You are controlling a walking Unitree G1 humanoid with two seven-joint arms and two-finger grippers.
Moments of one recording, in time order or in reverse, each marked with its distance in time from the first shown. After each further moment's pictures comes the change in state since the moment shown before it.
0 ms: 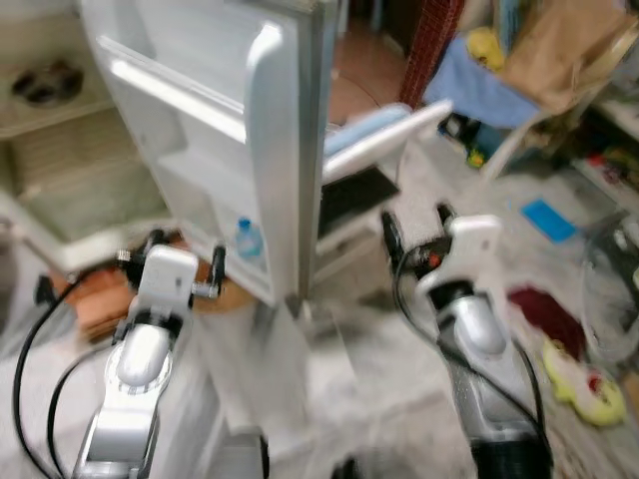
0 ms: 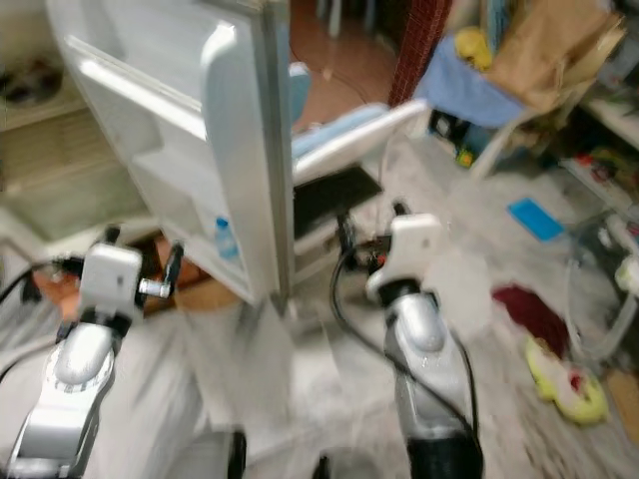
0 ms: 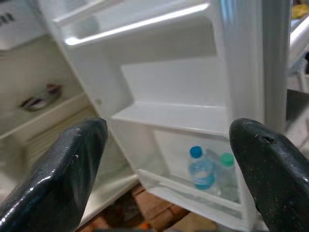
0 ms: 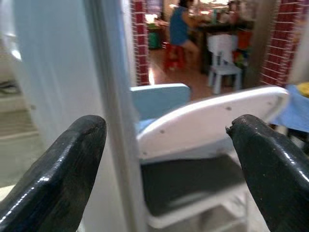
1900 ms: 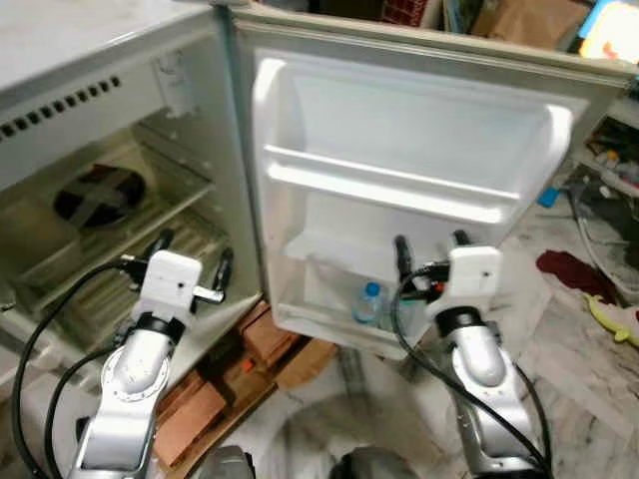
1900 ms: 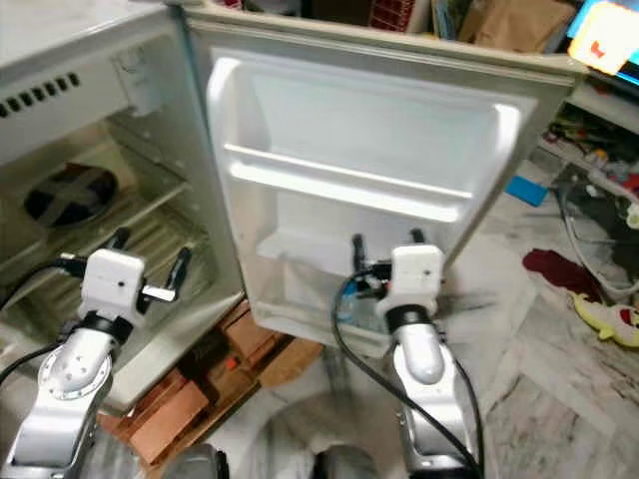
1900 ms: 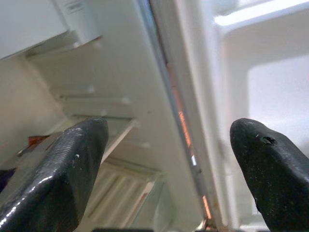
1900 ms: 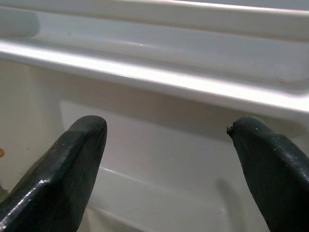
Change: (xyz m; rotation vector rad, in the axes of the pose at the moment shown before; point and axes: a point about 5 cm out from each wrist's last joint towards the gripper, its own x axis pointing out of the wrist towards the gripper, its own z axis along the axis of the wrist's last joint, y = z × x) left arm -0.006 -0.002 -0.003 -0.010 0.009 -0.079; right arm -0.031 -0.004 -0.024 -0.109 0.098 -0.132
